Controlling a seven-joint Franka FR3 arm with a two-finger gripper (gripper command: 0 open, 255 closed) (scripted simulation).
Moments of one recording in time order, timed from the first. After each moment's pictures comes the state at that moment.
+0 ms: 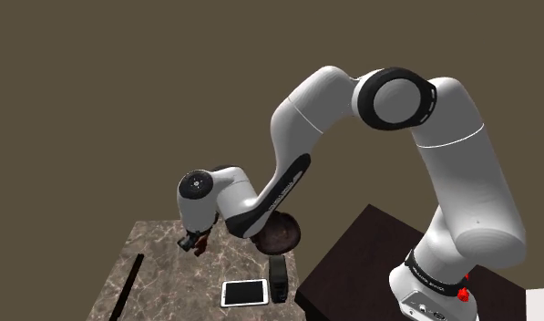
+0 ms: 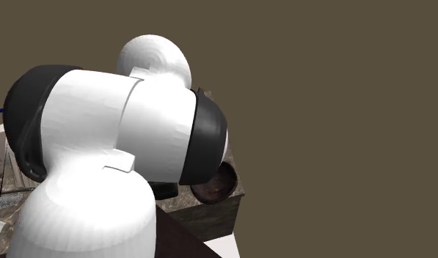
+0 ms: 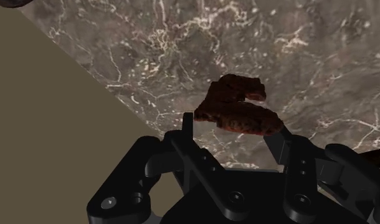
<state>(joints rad) 0.21 0.69 0.43 -1.85 -0.99 2.50 1.17</state>
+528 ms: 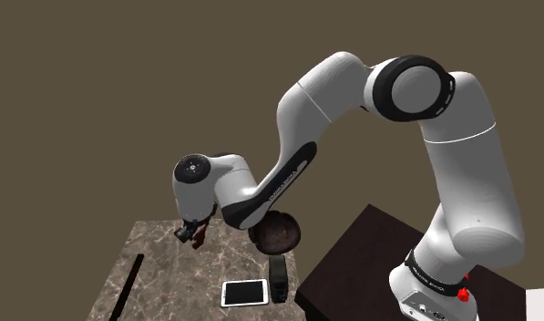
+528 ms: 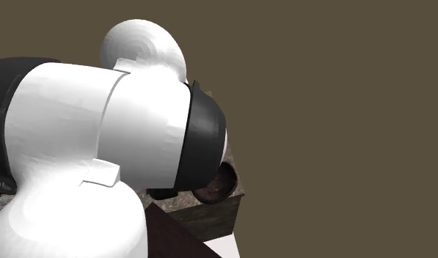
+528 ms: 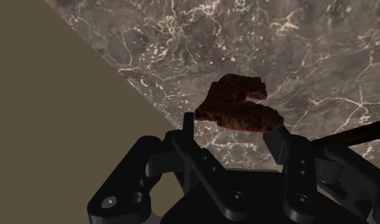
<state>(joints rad) 0.18 0.62 0.48 -1.86 -0.92 2.46 1.11</state>
